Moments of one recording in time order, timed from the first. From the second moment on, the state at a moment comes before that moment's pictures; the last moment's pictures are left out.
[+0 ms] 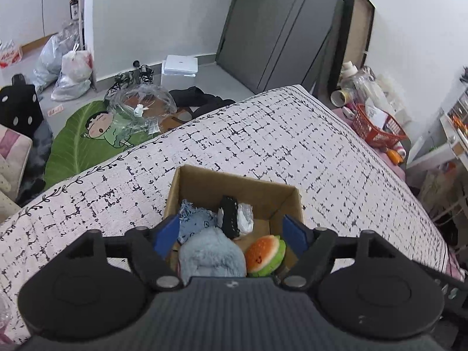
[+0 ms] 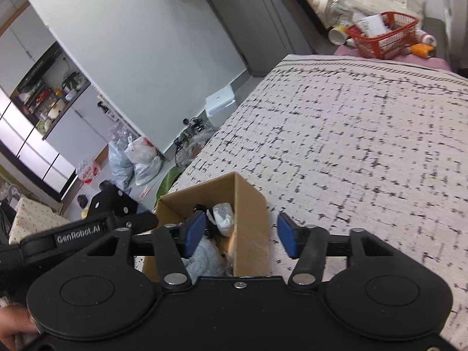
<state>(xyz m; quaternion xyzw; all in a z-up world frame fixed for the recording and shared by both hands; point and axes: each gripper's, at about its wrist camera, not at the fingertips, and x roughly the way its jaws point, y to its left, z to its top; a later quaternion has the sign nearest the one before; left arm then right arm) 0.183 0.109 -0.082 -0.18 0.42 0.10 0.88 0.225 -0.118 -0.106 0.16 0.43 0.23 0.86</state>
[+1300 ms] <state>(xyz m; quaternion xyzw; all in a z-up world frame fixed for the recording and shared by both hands) 0.056 0.028 -0.009 -0.10 0.41 0.08 0.90 0.098 -0.199 -0.030 0.11 0.38 0.18 0.90</state>
